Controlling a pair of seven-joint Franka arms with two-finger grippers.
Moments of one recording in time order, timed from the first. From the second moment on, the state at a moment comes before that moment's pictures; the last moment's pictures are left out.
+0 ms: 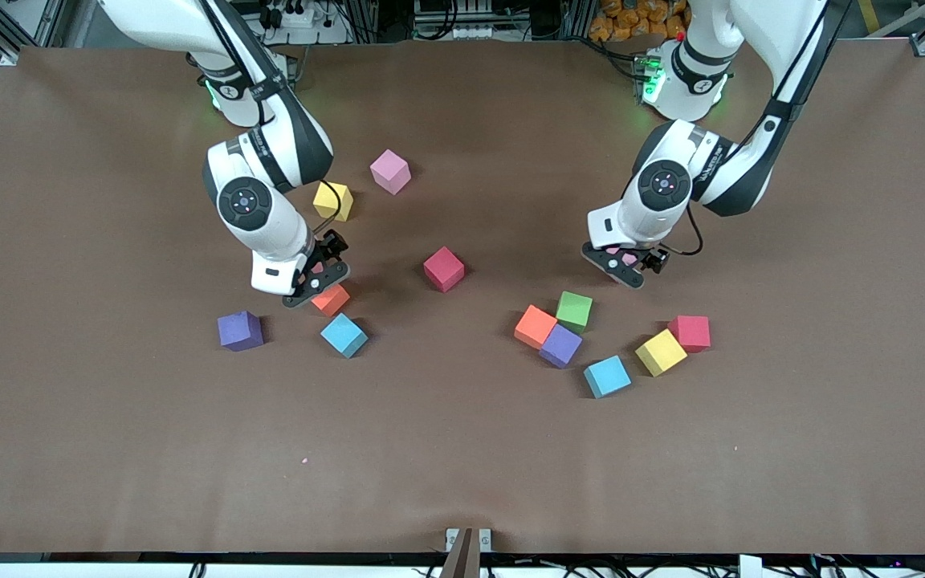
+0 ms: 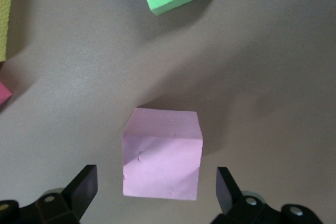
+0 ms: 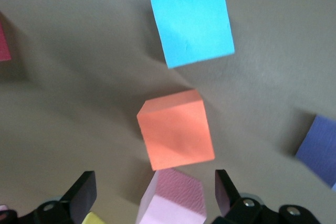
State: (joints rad) left arm -0.20 0.26 -0.26 -2.27 0.16 2.35 0.09; right arm 0.44 0.28 0.00 -2.12 0.03 2.31 -0.25
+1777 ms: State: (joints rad) left arm -0.24 0.34 -0.49 -2.22 0.22 2.35 -0.51; right arm 0.43 0.45 -0.01 -2.10 0.03 2.48 -0.37
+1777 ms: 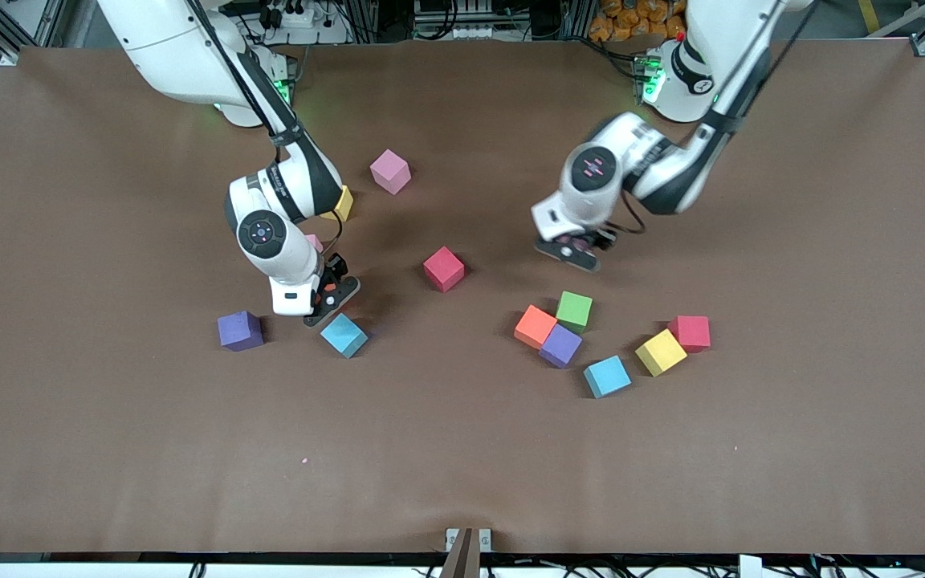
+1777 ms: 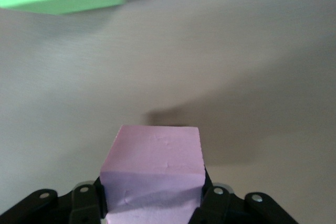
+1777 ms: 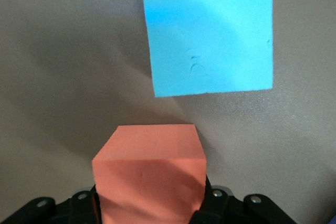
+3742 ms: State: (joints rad) left arm -0.42 0.55 -0.69 -2.11 0.37 2.41 -1.34; right arm 0.51 0.33 0.00 -1.91 0.02 2.13 -1.04
